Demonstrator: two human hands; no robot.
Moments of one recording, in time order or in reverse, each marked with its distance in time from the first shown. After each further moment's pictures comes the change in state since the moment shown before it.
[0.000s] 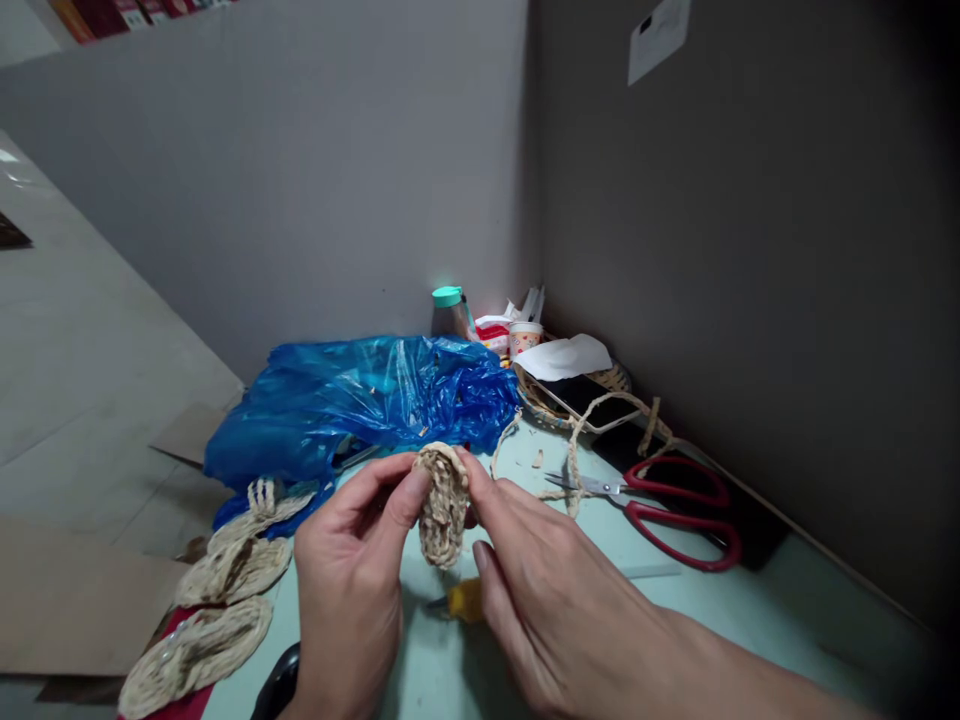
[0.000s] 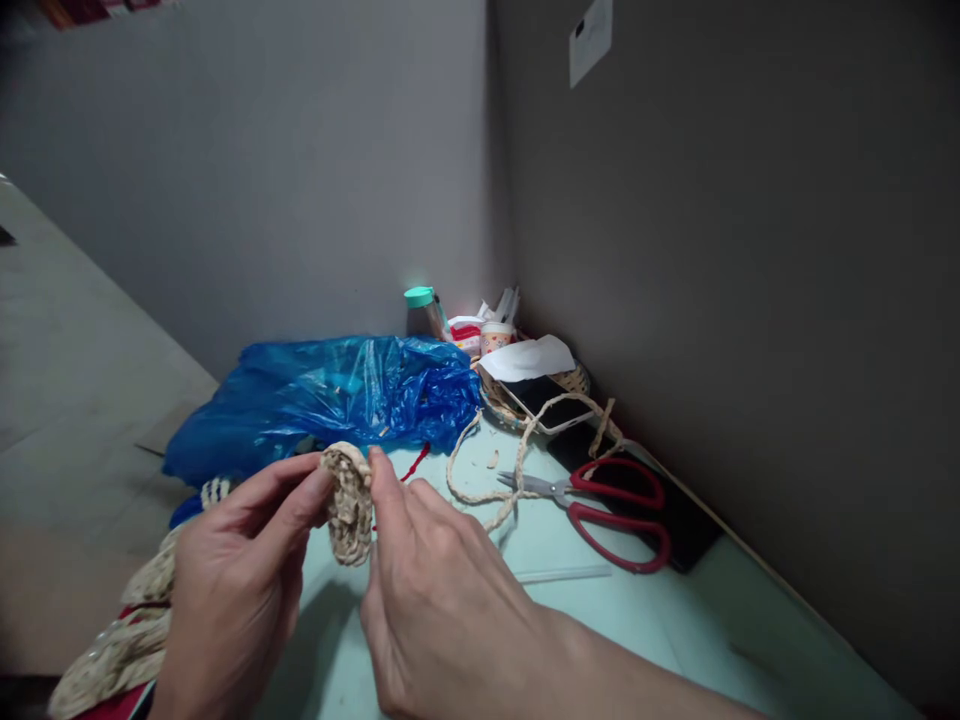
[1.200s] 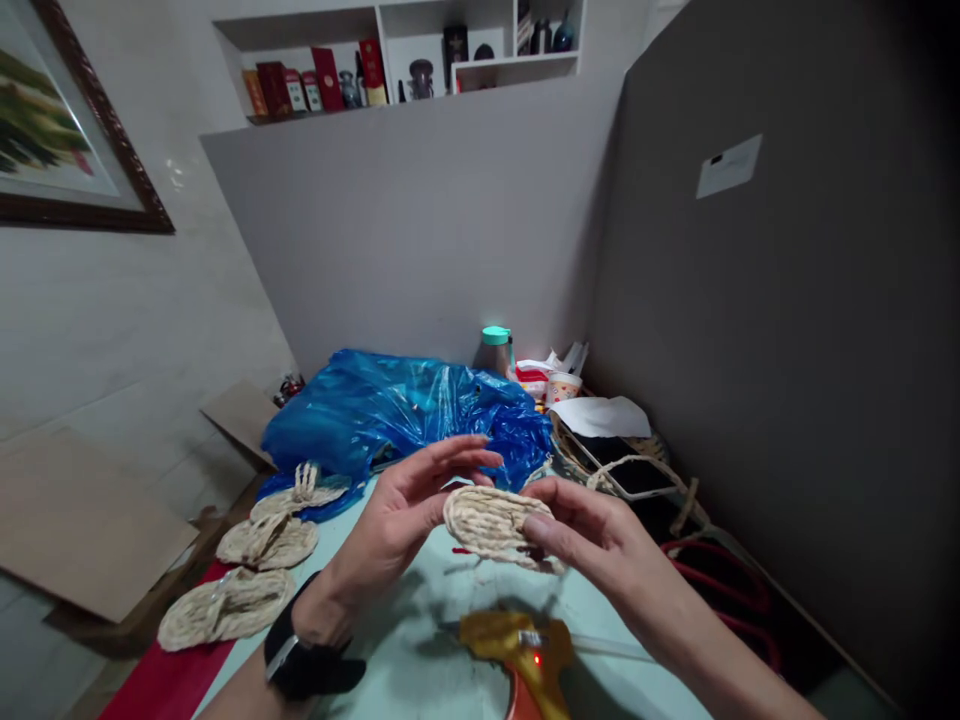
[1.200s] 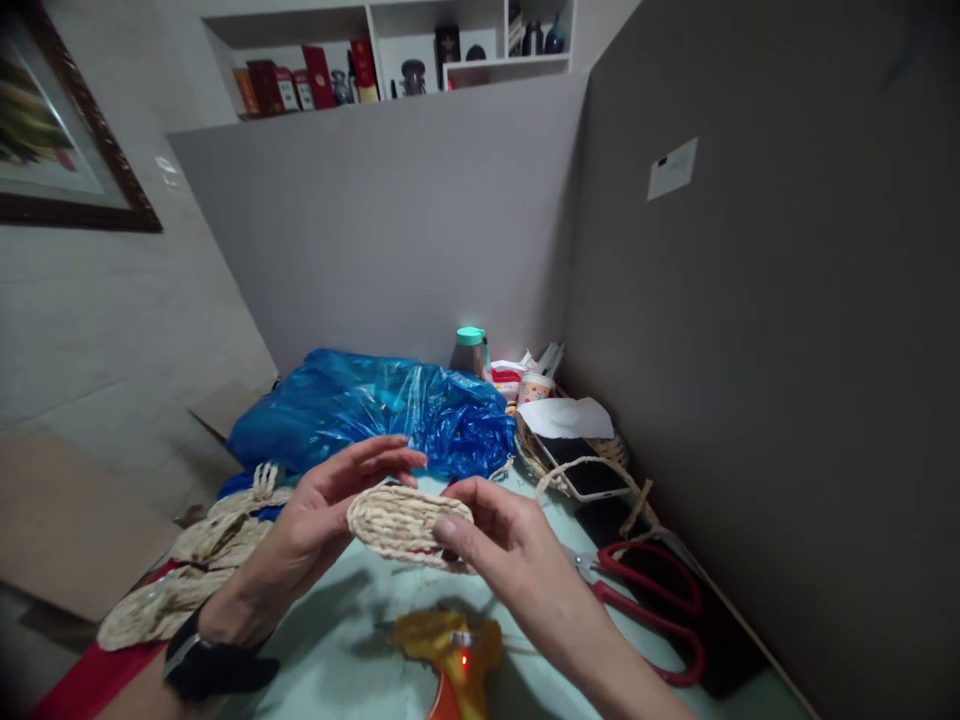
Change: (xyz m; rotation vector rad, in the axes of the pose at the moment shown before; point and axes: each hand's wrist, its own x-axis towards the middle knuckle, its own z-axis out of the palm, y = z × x) left_hand 0.031 0.001 -0.024 -0.339 -0.546 -0.013; right_hand 0.018 0.028 -0.027 0.986 -0.158 0.532
